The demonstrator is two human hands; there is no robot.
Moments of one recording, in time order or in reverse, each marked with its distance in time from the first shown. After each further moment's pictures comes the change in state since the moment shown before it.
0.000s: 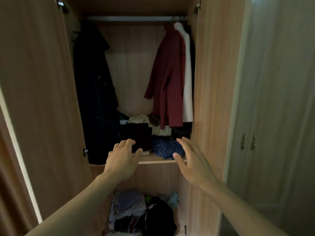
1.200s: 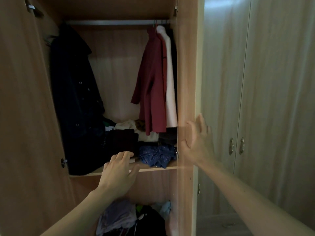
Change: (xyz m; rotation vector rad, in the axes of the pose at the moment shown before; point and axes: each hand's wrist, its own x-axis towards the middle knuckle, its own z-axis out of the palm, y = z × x) left_hand 0.013 0.072 0.056 0.060 -0.038 0.075; right_hand 0.060 0.093 -0.070 -0.159 0.256 0.084
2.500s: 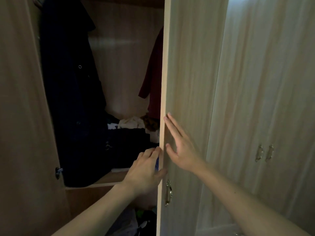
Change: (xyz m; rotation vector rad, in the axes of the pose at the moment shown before) left_hand 0.143 -0.135 0.053 -0.214 -0.186 0.255; right_hand 0.081 -0.105 0.213 0.107 -0.197 -0.318
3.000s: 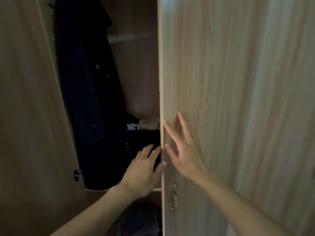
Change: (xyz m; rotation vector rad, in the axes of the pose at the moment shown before) left_hand 0.043 -0.069 -0.001 0.115 0.057 -0.141; right_hand 0.054 0.034 0.080 0.023 0.117 -0.021
